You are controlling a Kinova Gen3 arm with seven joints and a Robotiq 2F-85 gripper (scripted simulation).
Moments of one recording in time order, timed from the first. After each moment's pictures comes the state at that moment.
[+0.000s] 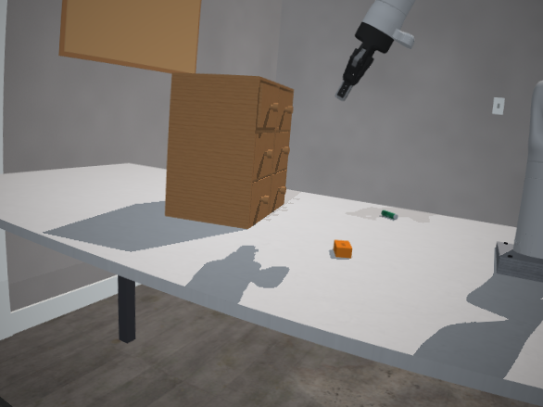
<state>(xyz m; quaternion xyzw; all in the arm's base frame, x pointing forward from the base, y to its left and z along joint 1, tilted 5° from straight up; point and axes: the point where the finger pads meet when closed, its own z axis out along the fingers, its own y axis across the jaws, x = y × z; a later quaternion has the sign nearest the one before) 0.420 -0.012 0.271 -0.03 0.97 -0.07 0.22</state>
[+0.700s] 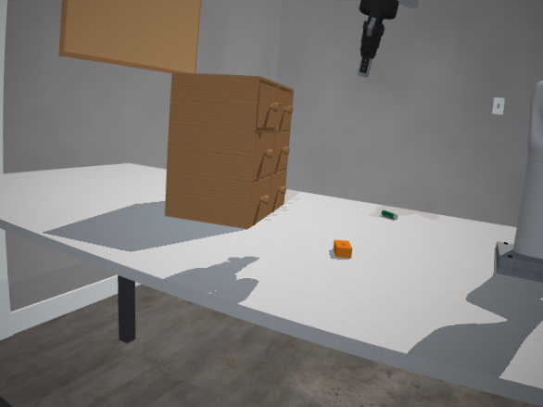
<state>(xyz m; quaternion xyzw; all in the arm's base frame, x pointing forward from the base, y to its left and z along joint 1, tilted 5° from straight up) 0.380 0.003 0.321 -0.03 1.00 -0.06 0.07</state>
